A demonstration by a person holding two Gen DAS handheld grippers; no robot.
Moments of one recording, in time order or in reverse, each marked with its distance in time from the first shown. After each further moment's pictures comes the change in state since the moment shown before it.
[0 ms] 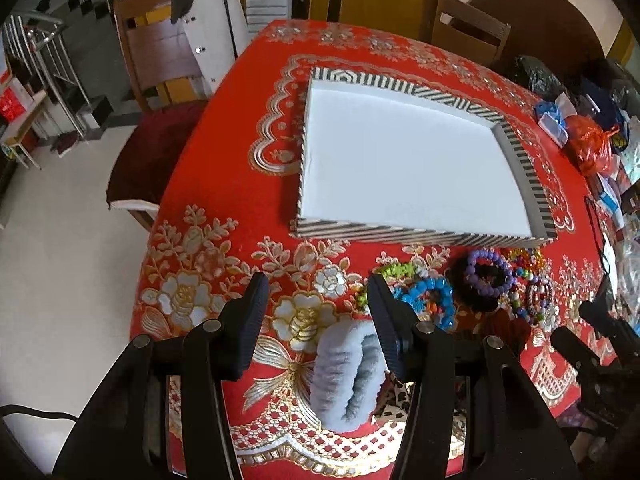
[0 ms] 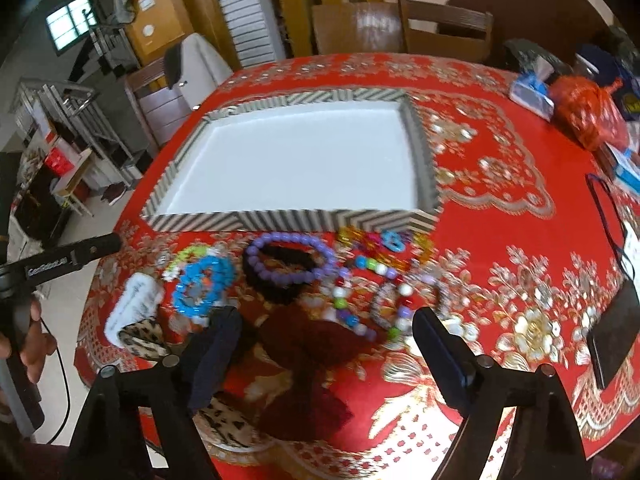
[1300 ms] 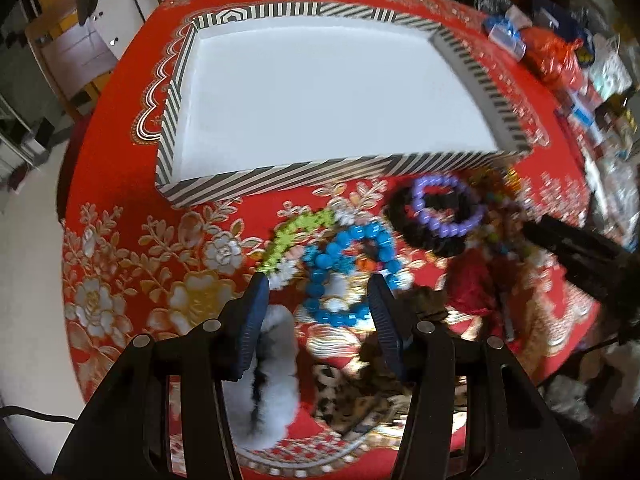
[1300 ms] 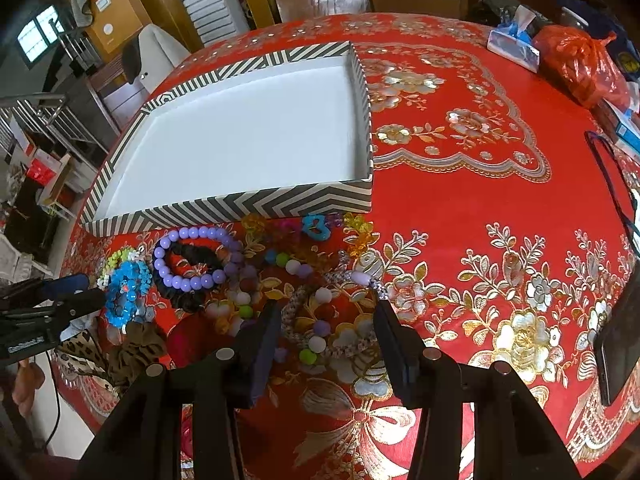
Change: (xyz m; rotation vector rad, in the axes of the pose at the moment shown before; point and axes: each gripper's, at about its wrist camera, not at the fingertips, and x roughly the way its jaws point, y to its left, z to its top) left arm 0.047 -0.057 -0.011 0.228 0.178 -0.078; right arm 0.049 -0.056 0.010 0.049 0.099 -0.002
